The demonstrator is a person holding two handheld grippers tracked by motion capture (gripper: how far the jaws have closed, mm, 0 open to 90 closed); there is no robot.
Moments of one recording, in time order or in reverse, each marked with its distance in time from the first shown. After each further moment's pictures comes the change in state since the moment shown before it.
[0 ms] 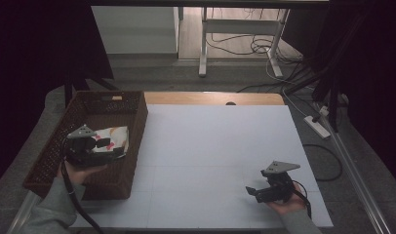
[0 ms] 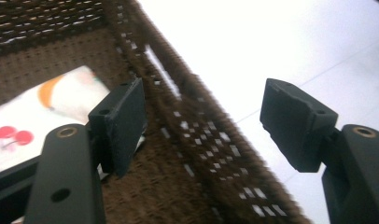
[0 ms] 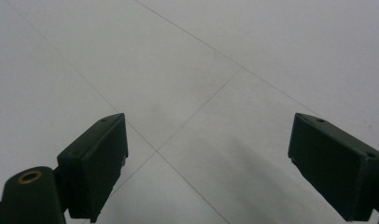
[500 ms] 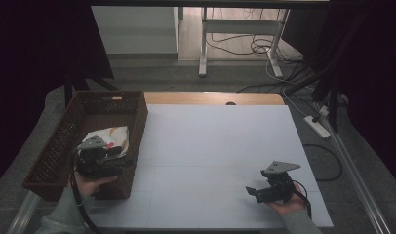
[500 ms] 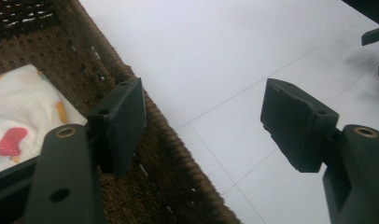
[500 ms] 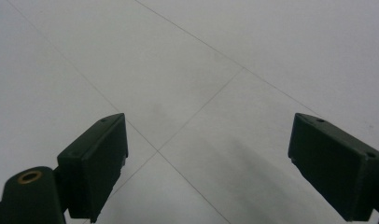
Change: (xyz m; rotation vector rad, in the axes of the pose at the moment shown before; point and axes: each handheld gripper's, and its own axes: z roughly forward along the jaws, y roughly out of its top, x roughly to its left) left arm -0.034 -0.010 0.005 -0.010 -0.053 0.022; right arm 0.000 0.000 -0.001 -0.004 0.004 0.002
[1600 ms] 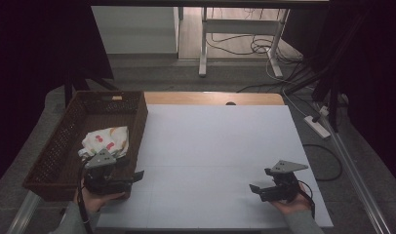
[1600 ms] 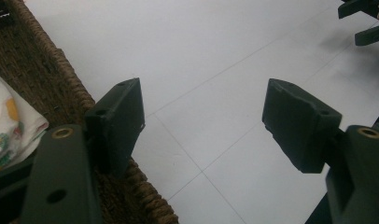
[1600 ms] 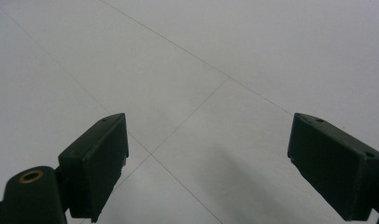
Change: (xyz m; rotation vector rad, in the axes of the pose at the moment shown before) left arm -0.033 -0.018 0.001 -0.011 -0.033 0.062; right arm -0.006 -0.002 -0.011 -0.055 -0.008 0.020
